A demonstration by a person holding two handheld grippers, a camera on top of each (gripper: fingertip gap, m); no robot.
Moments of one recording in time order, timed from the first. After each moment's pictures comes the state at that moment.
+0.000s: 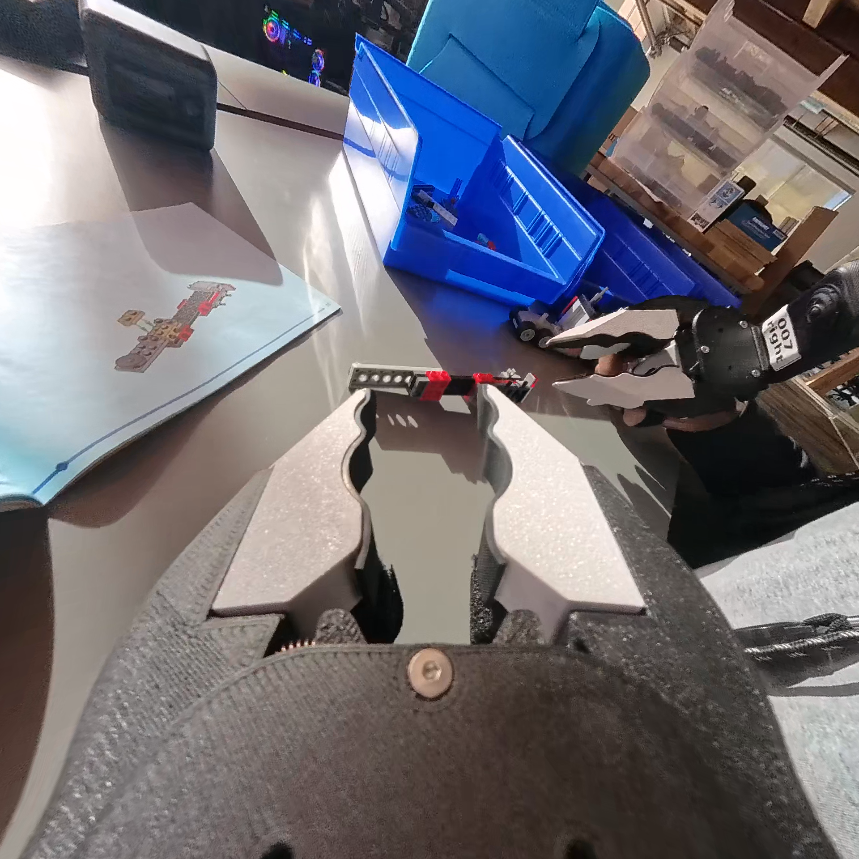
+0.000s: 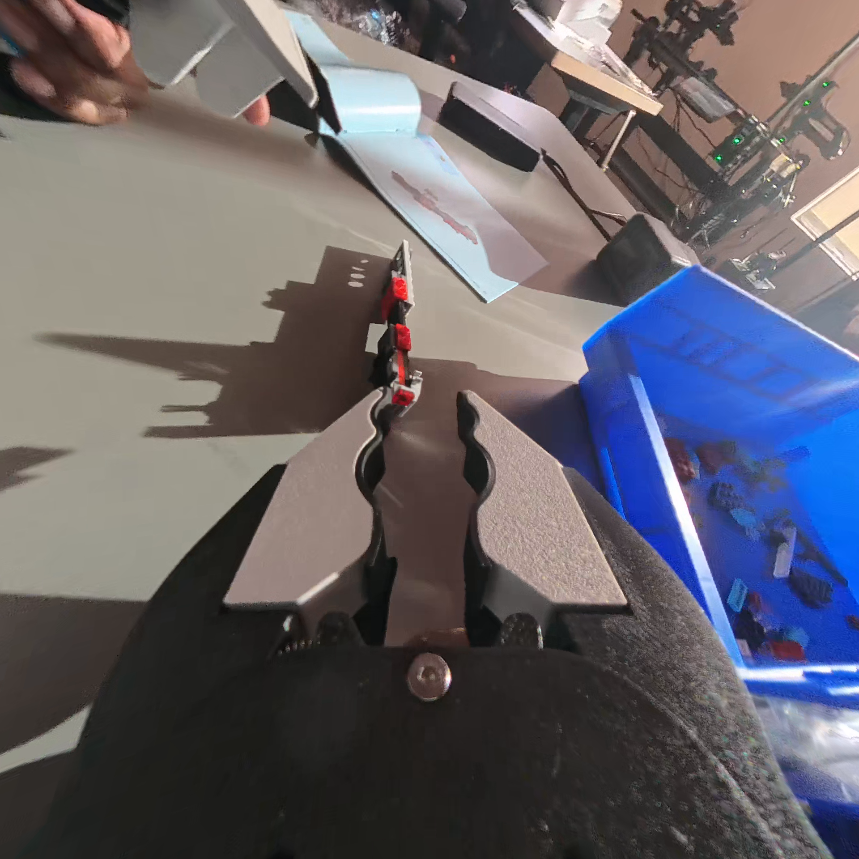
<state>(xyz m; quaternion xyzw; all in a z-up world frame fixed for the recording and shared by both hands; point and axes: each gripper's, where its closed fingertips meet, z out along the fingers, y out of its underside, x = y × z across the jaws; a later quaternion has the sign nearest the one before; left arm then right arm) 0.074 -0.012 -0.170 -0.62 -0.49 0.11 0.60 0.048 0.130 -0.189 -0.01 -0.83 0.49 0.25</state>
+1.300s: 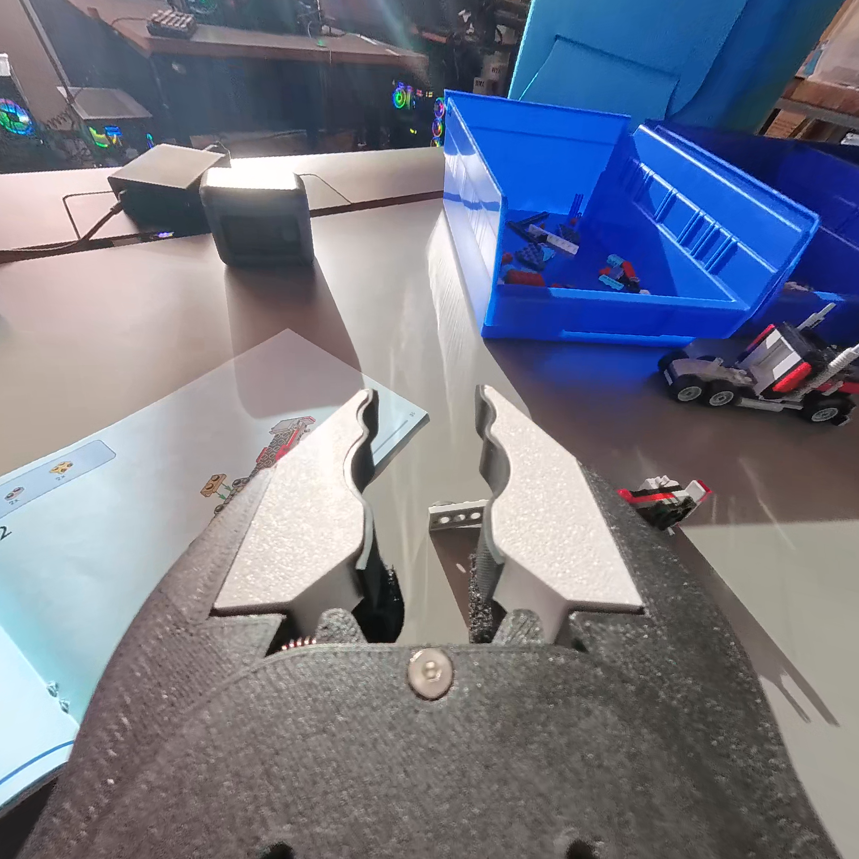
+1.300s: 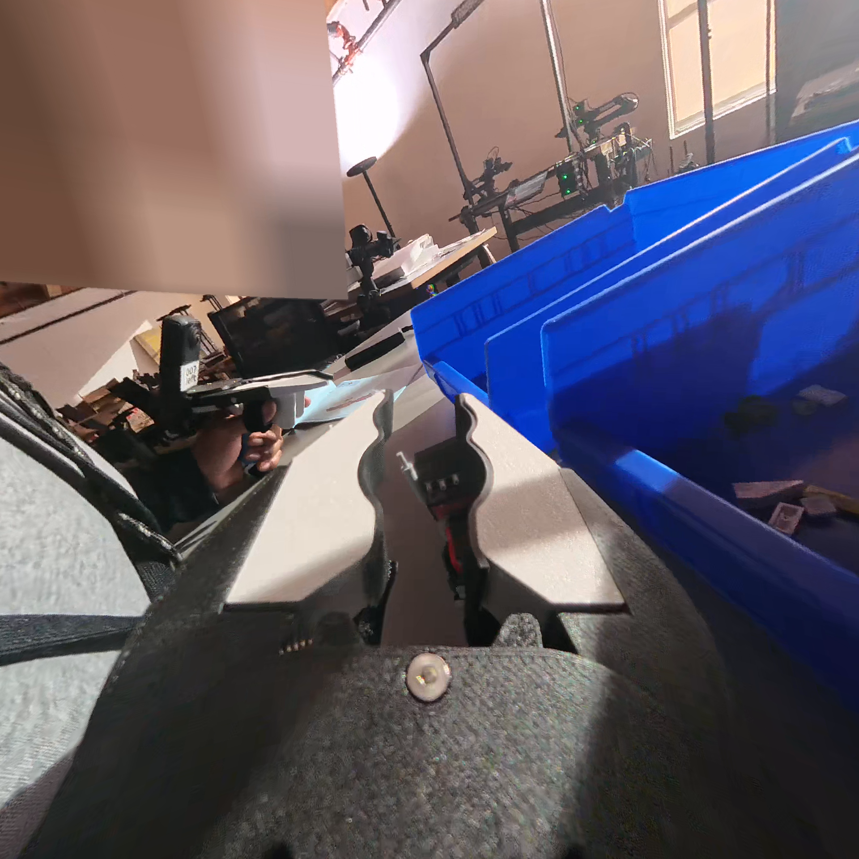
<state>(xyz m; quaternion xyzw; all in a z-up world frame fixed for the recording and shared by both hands) -0.017 0.002 -0.168 -0.65 -0.48 0.29 0.51 -0.002 0.312 -0.125 -0.33 -0.59 0.73 0.06</state>
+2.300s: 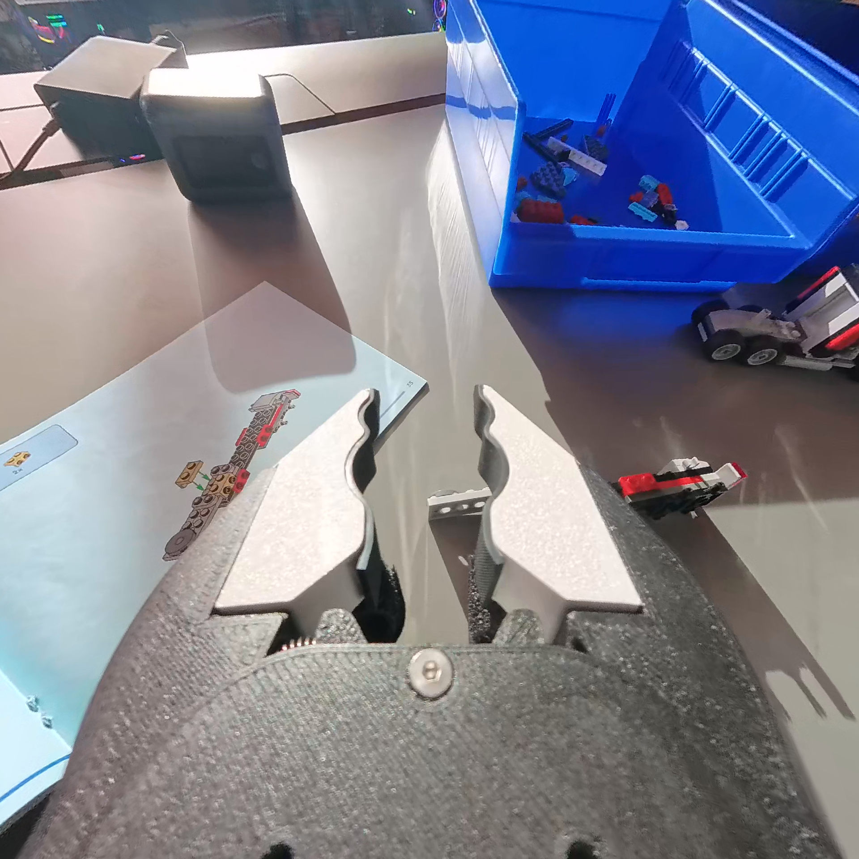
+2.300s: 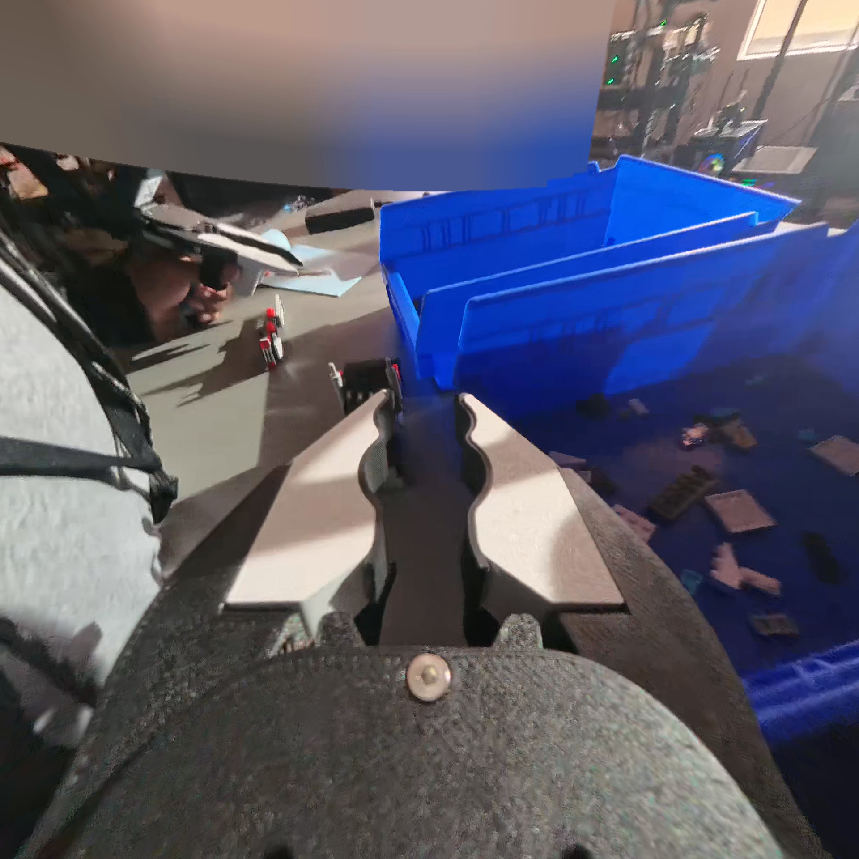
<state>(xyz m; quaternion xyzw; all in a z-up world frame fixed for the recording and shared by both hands) -0.024 0.009 -0.192 -0.69 -0.50 0.26 0.45 -0.007 0.380 -0.122 -0.23 -0.75 0.61 0.12</state>
